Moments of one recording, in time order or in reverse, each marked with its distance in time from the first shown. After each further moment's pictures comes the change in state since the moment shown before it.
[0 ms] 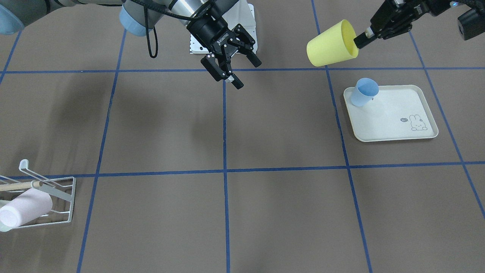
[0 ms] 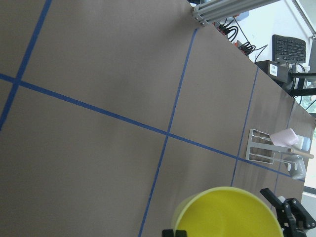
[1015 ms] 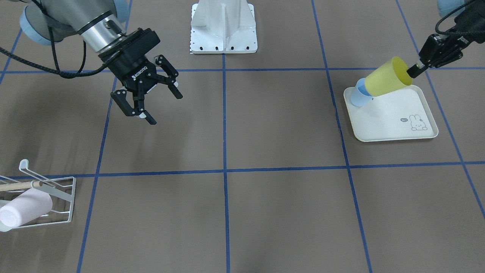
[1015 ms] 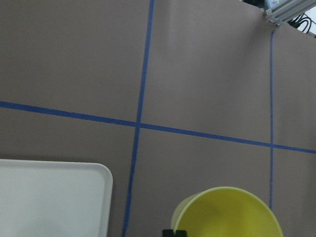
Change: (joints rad) left arm -0.097 0.234 0.003 0.147 0.051 0.503; right arm 0.271 -0.187 0.105 -0.197 0.310 0.055
